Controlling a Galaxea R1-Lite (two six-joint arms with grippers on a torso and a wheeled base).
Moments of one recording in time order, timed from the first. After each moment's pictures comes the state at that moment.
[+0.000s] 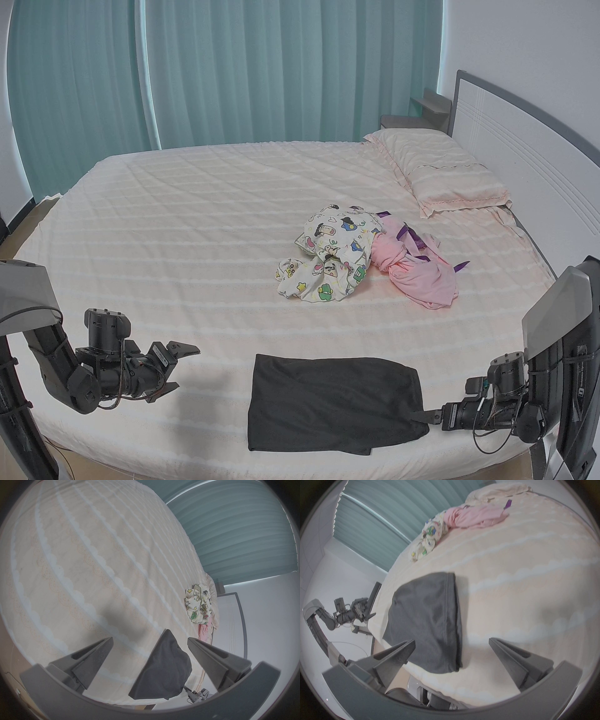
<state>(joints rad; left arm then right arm) -0.10 2.04 -0.34 -0.98 -0.33 -0.99 0.23 2.40 -0.02 -1.55 0.36 0.40</state>
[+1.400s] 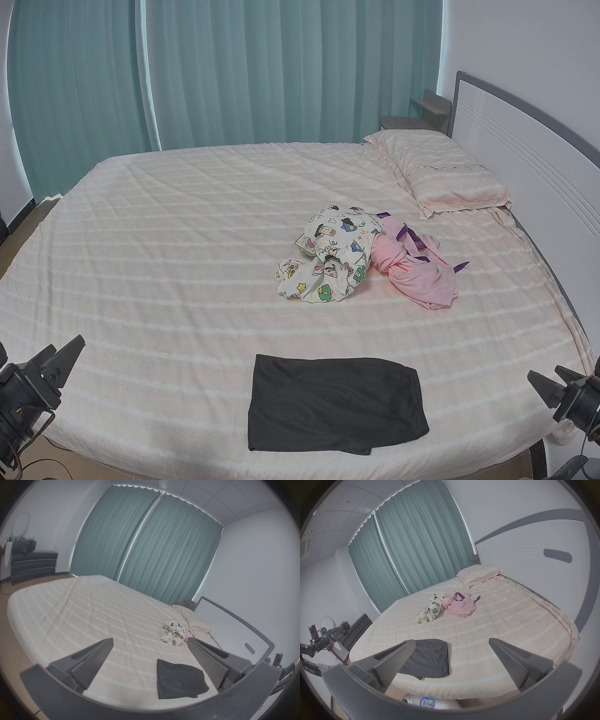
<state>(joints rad) -0.09 0.74 -0.15 -0.43 -0.02 -0.43 0.12 0.78 -0.02 -0.44 0.03 0.33</state>
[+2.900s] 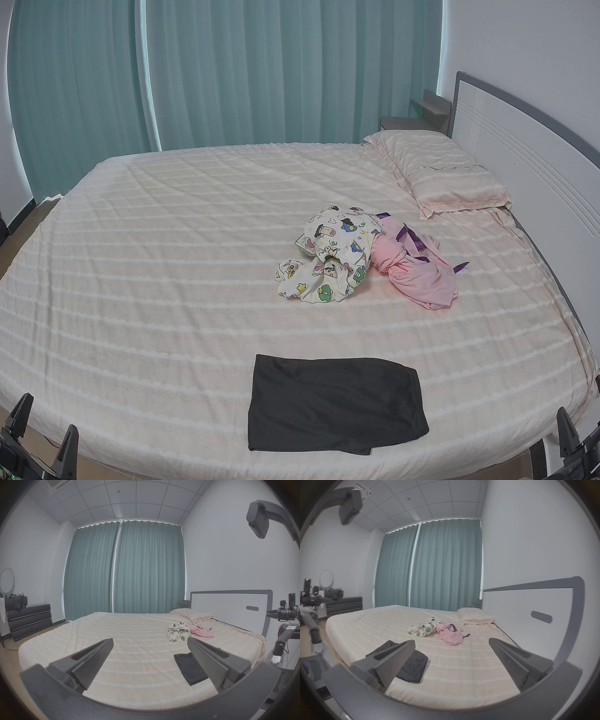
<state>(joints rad) 0.00 0.01 -0.02 -0.07 -0.11 -0.02 0.00 0.01 -0.02 -0.05 0.08 -0.09</state>
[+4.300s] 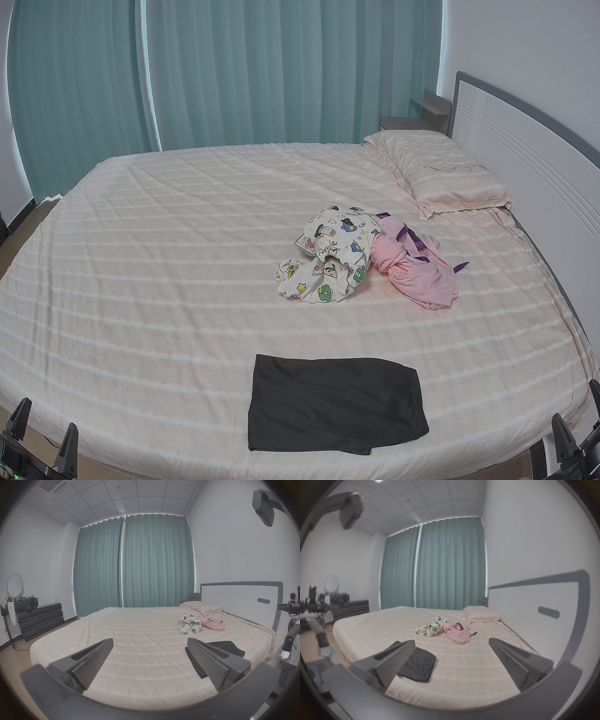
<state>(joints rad) 0.00 0.01 -0.02 0.00 0.00 0.01 0.00 0.01 -0.02 -0.04 0.14 -0.04</state>
